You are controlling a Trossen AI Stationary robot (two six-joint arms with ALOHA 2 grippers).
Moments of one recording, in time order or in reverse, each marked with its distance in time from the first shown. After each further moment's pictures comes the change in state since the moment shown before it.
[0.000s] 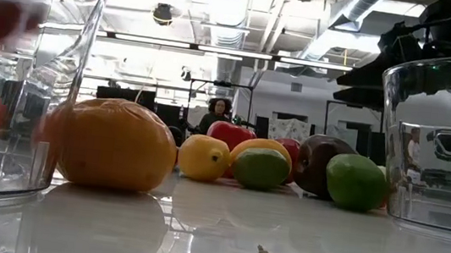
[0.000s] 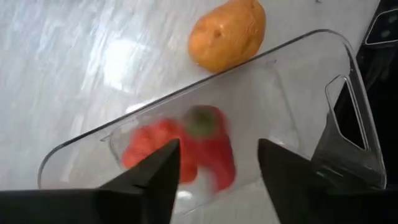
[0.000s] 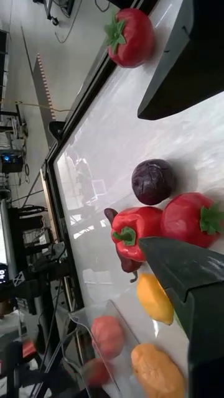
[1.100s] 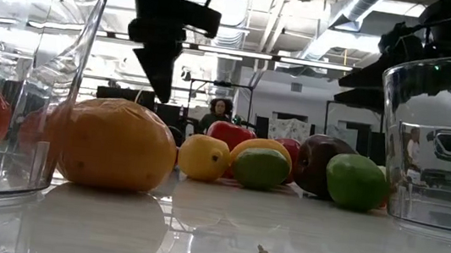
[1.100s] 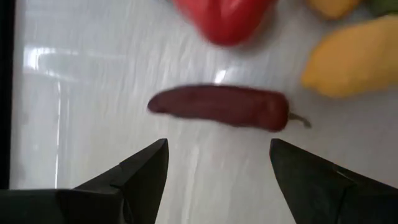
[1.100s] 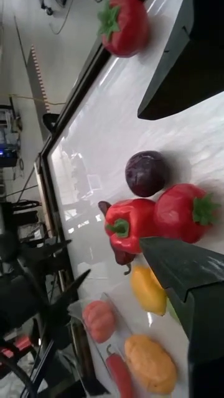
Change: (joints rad) left arm 0.487 0.196 -0.015 0.130 -0.281 0.727; right arm 0.021 -0.001 -0.001 -0.020 -0.001 0.012
